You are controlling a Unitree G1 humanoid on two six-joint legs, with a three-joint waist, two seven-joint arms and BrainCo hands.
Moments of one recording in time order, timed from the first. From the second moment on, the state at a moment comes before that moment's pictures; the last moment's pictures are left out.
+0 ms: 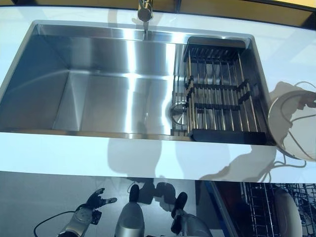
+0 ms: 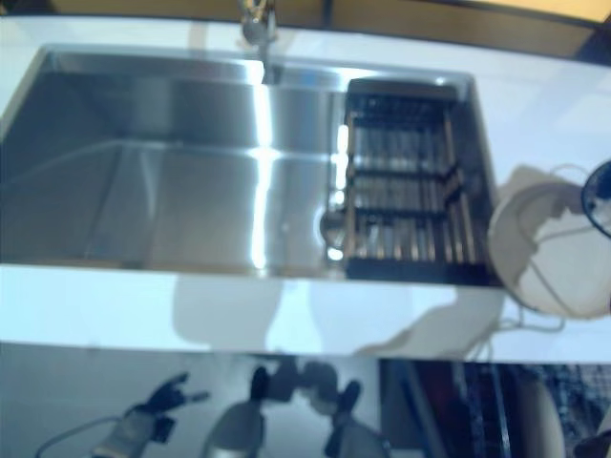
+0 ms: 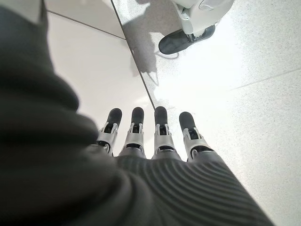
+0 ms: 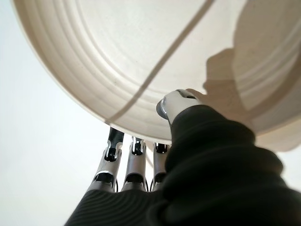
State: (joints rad) left arm -0.04 0.47 -0.34 0.95 -0.11 -0.07 0.04; right arm -1.41 -1.16 0.86 1.20 -0.30 0.28 0.98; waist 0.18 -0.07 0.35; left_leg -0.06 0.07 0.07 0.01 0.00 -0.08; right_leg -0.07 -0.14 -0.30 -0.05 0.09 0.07
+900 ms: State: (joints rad) left arm -0.04 0.47 -0.35 0.95 -0.11 -0.07 0.03; right arm -1.41 -1.16 0.84 1.21 -0.31 0.26 0.82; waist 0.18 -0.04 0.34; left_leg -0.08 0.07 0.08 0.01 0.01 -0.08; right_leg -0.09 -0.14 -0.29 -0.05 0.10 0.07
